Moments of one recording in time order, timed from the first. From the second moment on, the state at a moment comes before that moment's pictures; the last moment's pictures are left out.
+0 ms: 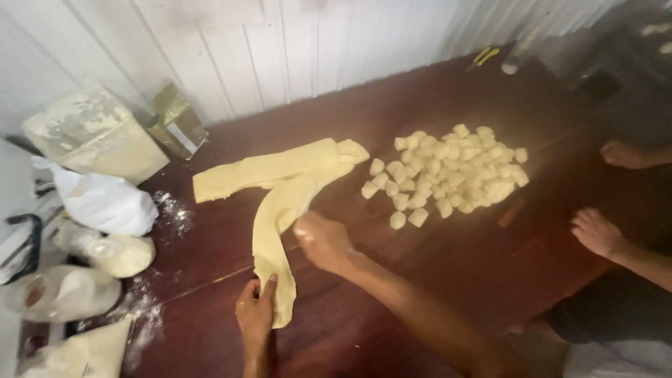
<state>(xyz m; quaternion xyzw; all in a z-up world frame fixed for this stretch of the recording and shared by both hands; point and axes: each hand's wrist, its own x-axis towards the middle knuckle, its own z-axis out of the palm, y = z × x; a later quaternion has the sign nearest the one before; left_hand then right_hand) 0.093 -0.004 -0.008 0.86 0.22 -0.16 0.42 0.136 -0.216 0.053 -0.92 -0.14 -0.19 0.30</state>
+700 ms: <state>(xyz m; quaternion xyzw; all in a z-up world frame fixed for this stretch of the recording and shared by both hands) 0.314 -0.150 0.073 0.84 -0.50 -0.14 -0.13 0.181 -0.313 -0.009 -0.87 -0.01 -0.08 0.48</state>
